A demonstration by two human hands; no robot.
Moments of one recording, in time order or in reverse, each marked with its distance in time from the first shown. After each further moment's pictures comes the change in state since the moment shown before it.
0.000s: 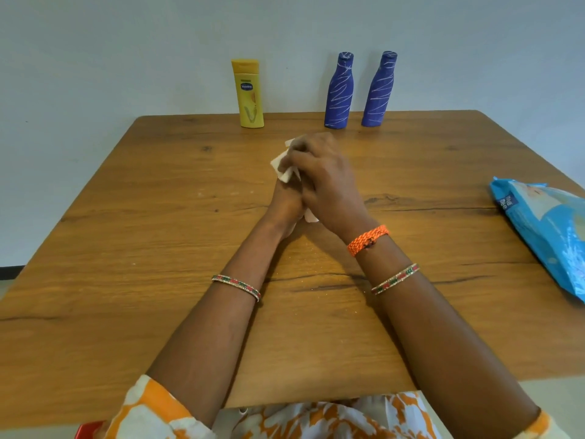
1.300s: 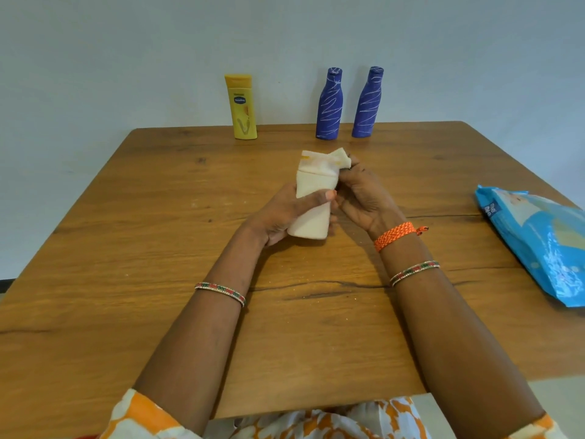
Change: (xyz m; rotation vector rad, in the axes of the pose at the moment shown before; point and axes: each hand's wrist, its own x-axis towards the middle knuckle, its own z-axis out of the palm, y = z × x) left_hand -0.009 0.021 -0.006 -0.054 -0.385 -0.266; right_hand -0.004 0.041 -0.034 1.463 0.012 1.056
